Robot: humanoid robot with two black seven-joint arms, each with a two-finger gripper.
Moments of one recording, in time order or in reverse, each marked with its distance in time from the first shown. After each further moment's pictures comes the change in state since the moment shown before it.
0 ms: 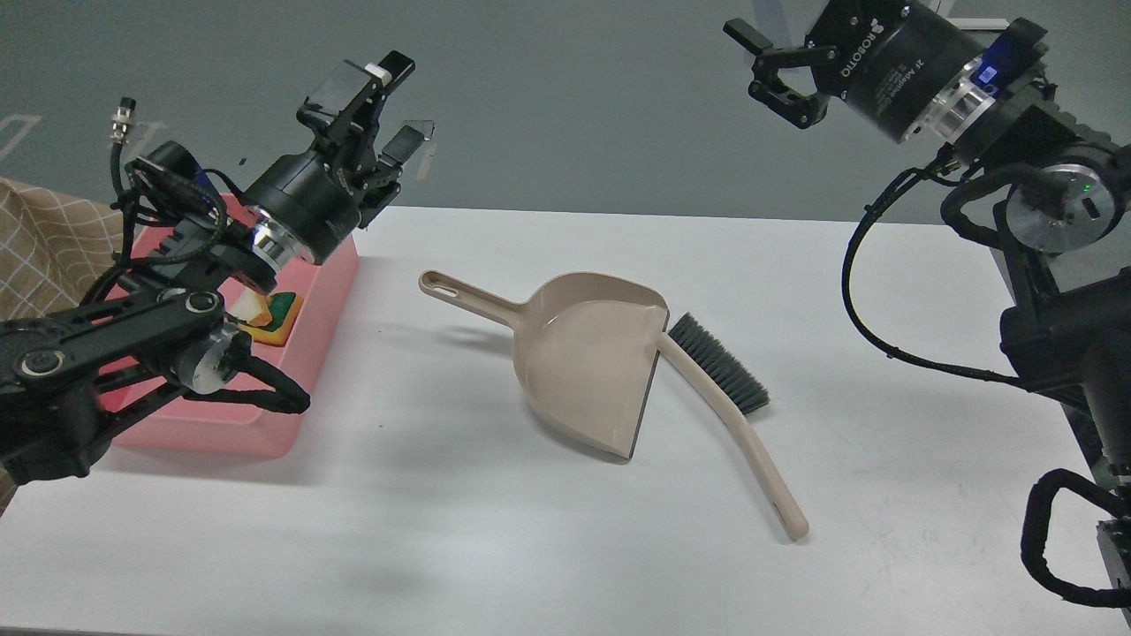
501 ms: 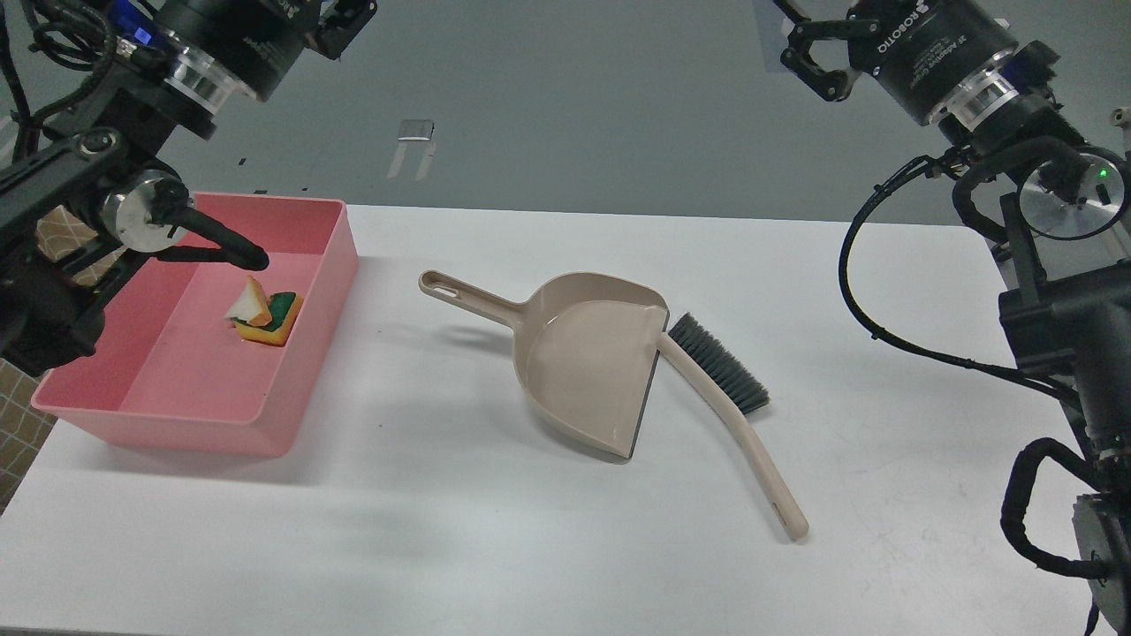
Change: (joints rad) left arm -0.055 -0.149 -0.342 0.265 -0.041 -0.353 0.002; right arm 0.073 0.021 0.101 -0.232 0.187 0.000 -0.005
